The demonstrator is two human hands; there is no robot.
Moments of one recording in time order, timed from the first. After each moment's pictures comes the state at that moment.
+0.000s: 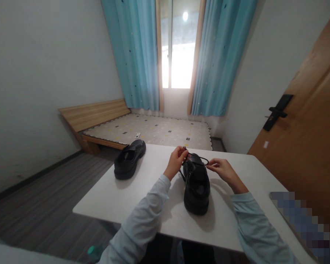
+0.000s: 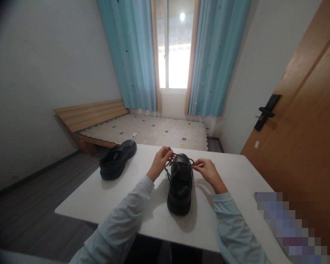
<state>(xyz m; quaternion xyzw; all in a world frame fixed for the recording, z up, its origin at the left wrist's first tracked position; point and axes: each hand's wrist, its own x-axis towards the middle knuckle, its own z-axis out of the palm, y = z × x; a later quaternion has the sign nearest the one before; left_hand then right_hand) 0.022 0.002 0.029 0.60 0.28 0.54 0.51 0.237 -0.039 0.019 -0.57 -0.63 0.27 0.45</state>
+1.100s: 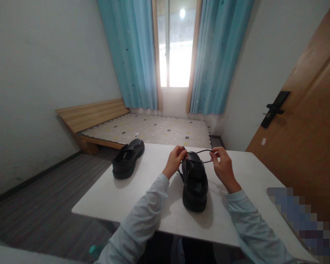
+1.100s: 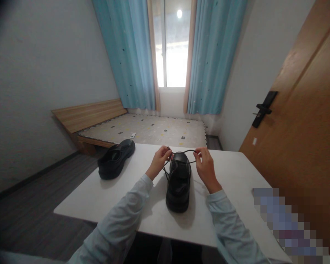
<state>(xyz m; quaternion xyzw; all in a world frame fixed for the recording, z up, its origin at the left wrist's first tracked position) 0.023 0.004 0.025 0.61 0.28 0.54 0.51 0.212 -0.054 0.038 -0.53 -0.65 -0.04 0.54</state>
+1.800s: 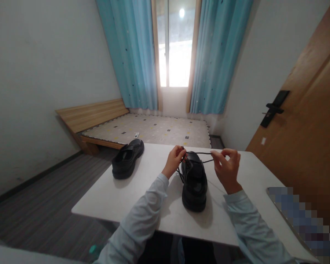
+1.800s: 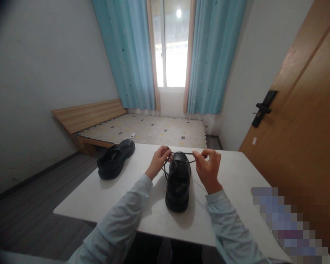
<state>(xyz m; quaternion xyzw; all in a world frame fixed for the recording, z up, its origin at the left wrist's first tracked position) 0.022 0.003 0.024 0.60 0.29 0.53 0.52 0.213 -0.072 0.043 -0.53 -0.64 -0.31 0.47</state>
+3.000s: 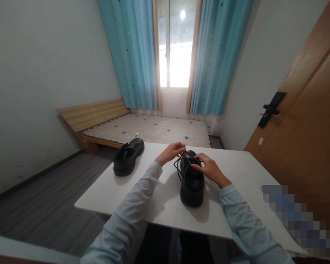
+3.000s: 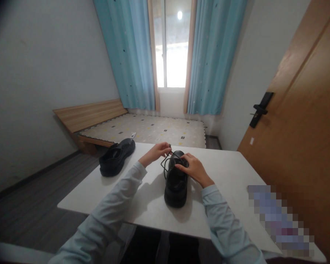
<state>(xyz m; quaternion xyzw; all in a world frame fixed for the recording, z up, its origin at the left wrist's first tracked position) 0.003 0.023 0.055 0.72 0.29 0.38 0.51 0.206 -0.053 0.025 -0.51 -0.79 0.07 0.34</state>
